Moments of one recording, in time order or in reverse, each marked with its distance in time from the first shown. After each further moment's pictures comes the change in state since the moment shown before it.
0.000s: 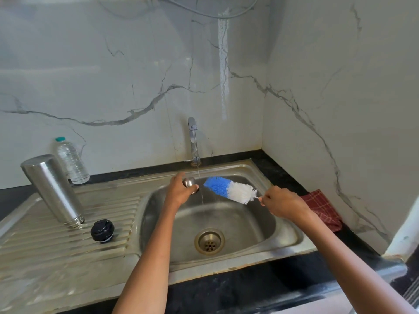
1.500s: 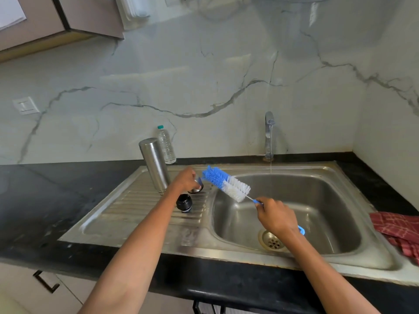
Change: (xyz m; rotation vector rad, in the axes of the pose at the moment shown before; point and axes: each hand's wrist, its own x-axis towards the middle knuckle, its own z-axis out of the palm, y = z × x) left_hand -0.027 -0.068 -0.192 0.532 -0.018 -0.250; right_hand -0.015 -0.152 0.112 0.119 0.134 -0.398
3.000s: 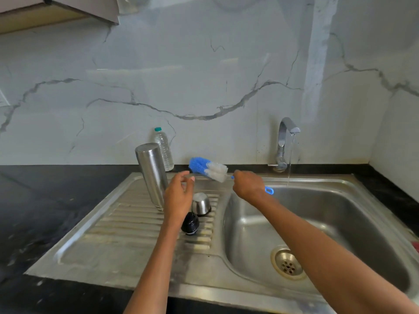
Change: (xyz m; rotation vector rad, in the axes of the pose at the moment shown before) left_hand -0.024 -0.026 0.008 -0.595 0.522 0.147; right_hand 0.179 -0.098 0.039 -0.286 -0.039 -0.125
